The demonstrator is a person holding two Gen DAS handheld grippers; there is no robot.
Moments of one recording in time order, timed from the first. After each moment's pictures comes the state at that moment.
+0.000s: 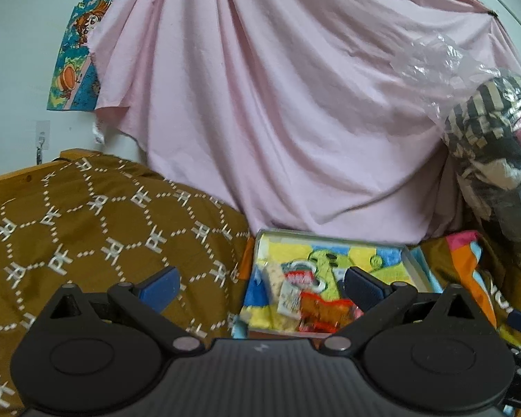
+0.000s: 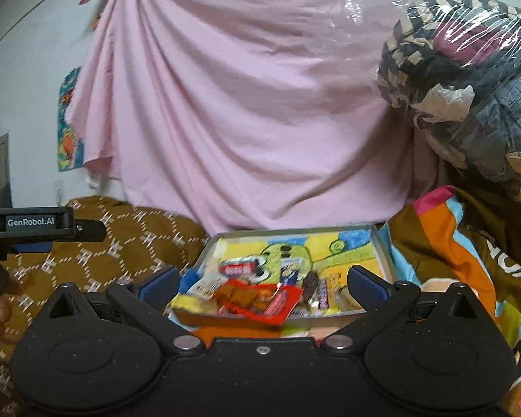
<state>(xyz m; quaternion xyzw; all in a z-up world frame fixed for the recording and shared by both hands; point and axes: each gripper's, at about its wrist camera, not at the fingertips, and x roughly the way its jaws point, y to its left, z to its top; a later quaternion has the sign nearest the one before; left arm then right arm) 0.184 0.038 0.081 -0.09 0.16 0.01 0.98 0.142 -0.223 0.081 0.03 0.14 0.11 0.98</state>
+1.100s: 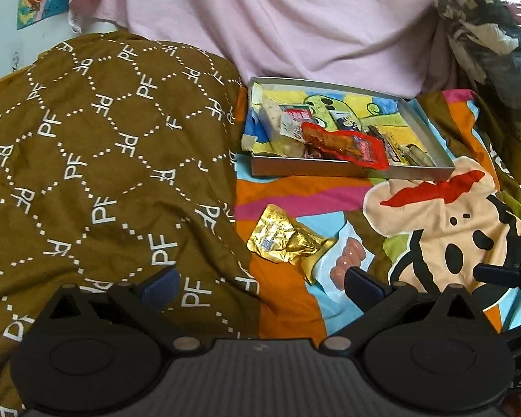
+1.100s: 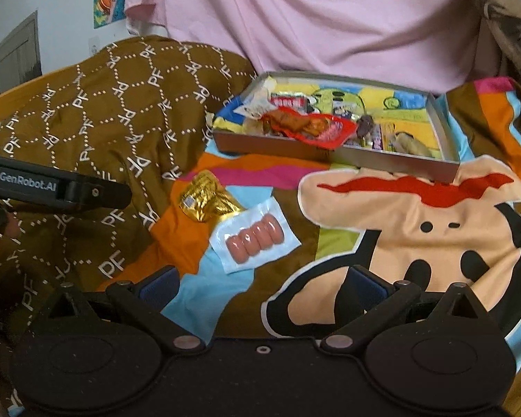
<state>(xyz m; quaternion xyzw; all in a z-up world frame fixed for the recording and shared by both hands) 0.160 0.037 0.001 -0.04 0.36 -0.04 0.93 0.128 -0.194 0.002 -0.05 0.36 0.18 0.91</state>
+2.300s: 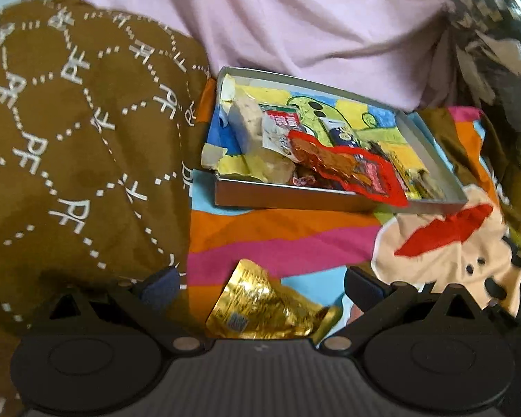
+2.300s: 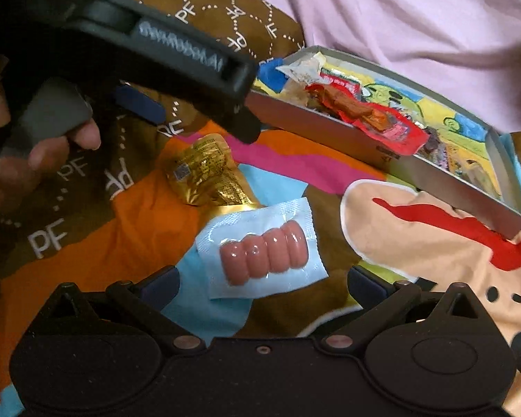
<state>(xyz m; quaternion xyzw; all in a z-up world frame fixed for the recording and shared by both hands) 0.276 0.042 -0.044 -0.10 0.34 -0.11 0.93 0.197 -0.138 -0.067 -0.18 0.35 0.21 0.89</state>
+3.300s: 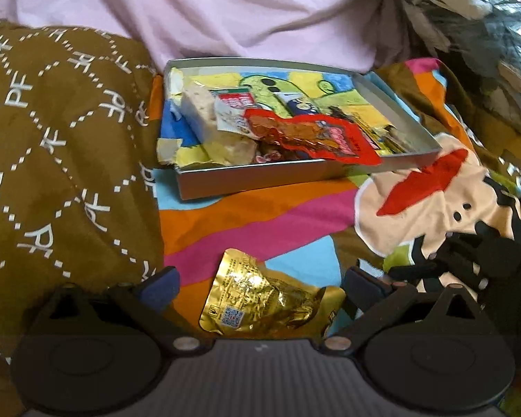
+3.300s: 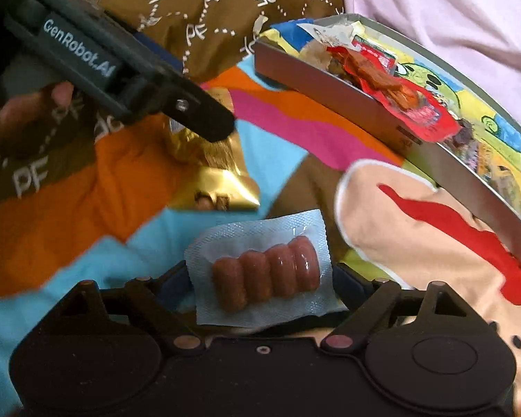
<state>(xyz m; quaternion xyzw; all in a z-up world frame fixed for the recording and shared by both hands) 0.275 0.031 -0.049 0.00 0.35 -0.19 0.92 0.232 -0.157 -0.075 -0.26 0.40 0.27 0.84</state>
